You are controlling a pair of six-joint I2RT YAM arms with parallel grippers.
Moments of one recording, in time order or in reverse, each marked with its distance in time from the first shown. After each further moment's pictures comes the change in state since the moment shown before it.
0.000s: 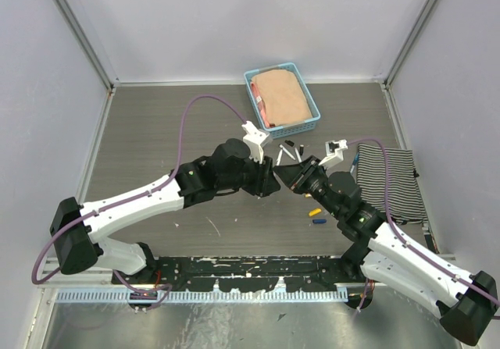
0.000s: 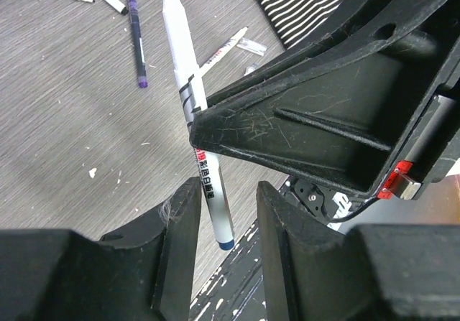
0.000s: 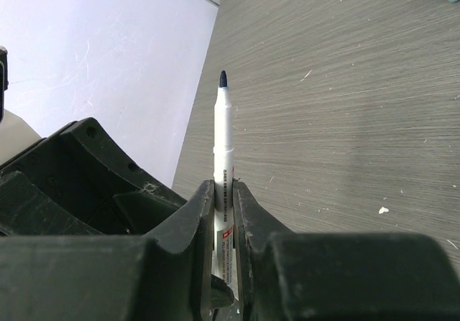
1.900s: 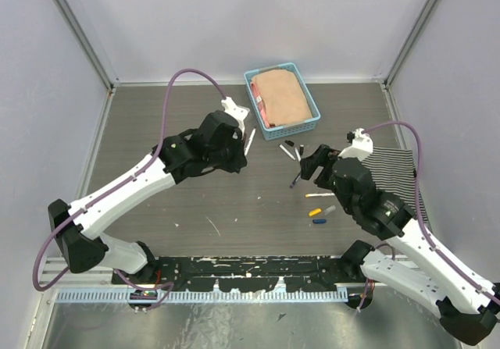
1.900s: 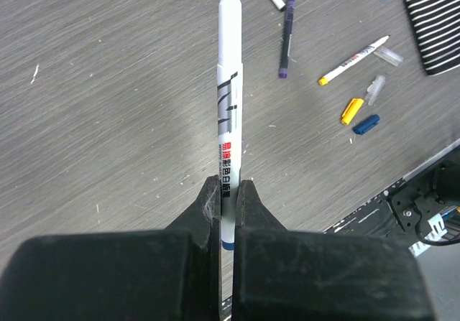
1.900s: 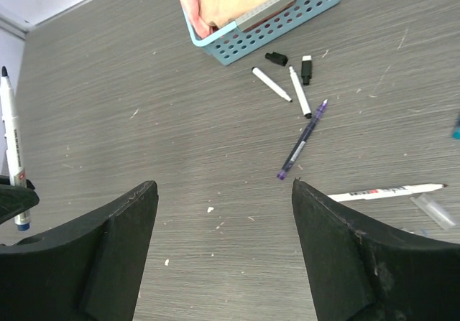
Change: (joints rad) left arm 0.146 0.034 0.282 -0.467 -0.174 0.125; right arm 0.001 -0.008 0.341 -0.668 0.395 -0.241
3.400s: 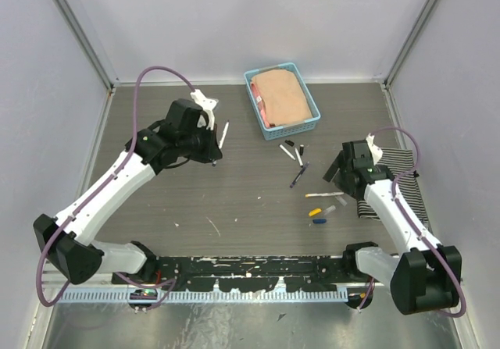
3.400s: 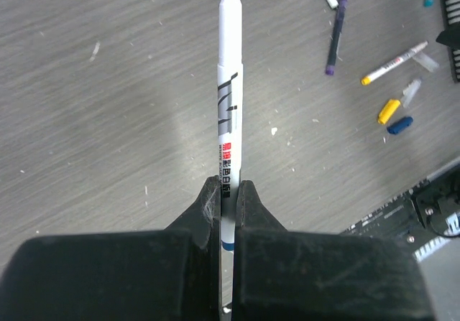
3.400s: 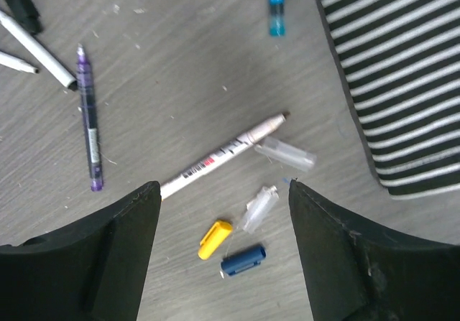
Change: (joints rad) left arm 0.267 -0.081 -0.063 -0.041 0.164 0.101; right arm -0.620 0.409 -0.071 -0.104 -0.309 -0.076
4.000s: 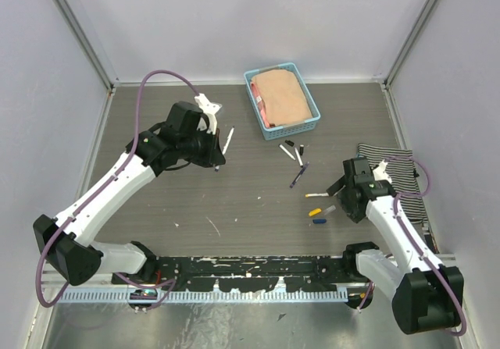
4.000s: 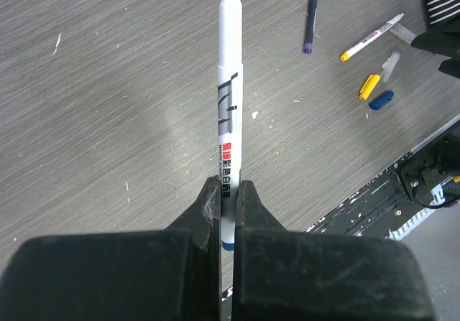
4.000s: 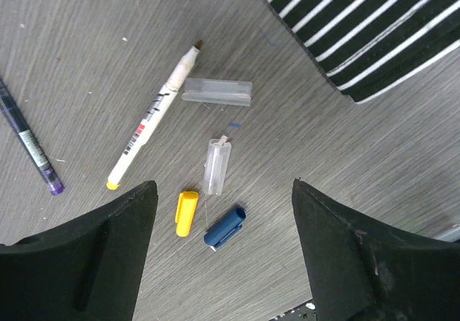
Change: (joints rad) left arm 0.000 -0.016 -0.040 0.004 0.113 0.022; right arm 0.000 -0.153 -0.138 -0.160 0.030 0.328
